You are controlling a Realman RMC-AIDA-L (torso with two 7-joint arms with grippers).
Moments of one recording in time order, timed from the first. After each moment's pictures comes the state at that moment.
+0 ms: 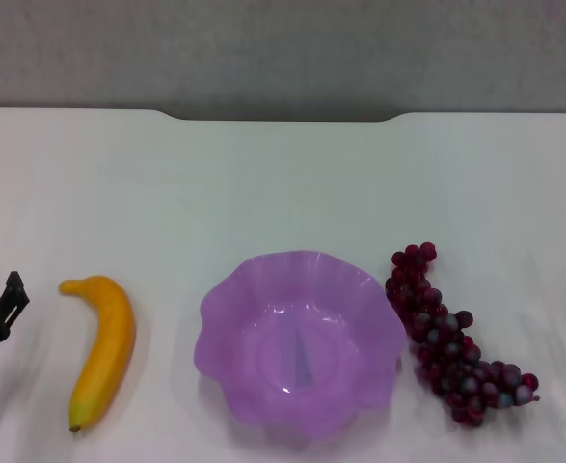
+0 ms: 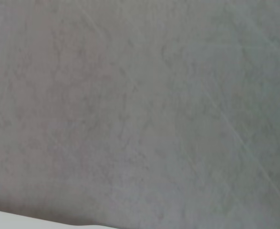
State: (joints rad) left arm -0.23 -2.05 -1.11 -0.31 2.51 0.92 -0.18; right arm 0.27 2.00 0.82 0.29 -2.28 -1.14 -0.05
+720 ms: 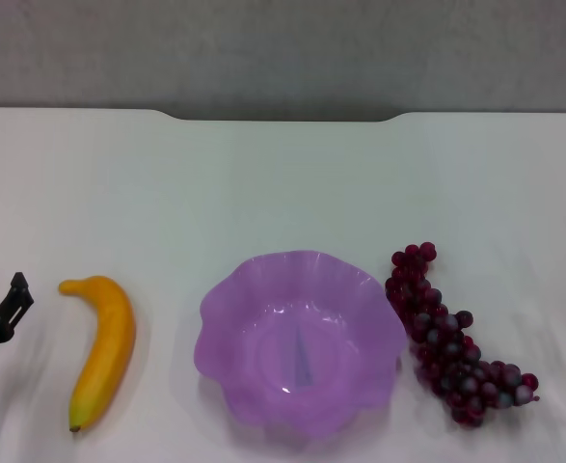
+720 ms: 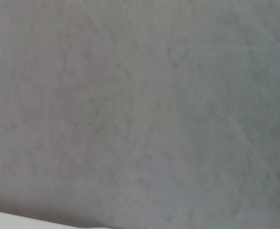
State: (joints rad) left arm -0.23 -2.05 -1.11 -0.32 2.51 0.91 -0.18; right arm 0.28 2.00 0.81 0.30 -2.28 -1.14 -0.05
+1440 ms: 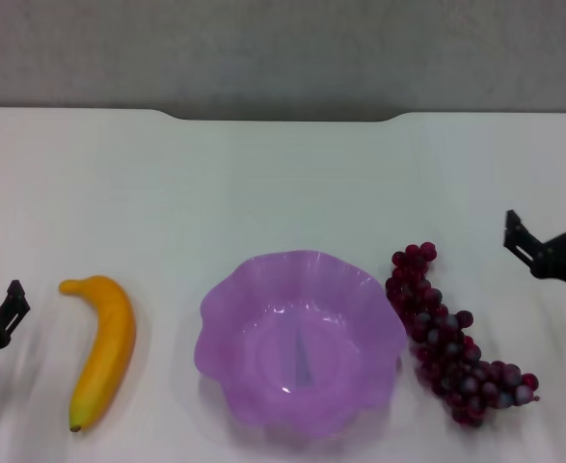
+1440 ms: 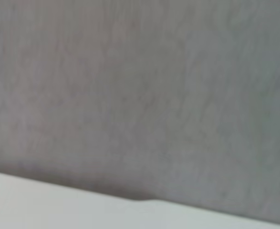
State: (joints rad) left arm -0.23 -2.05 -1.11 -0.31 2.51 0.89 -0.21; right arm 0.08 1.93 1.04 1.10 -2.28 -0.41 -0.46
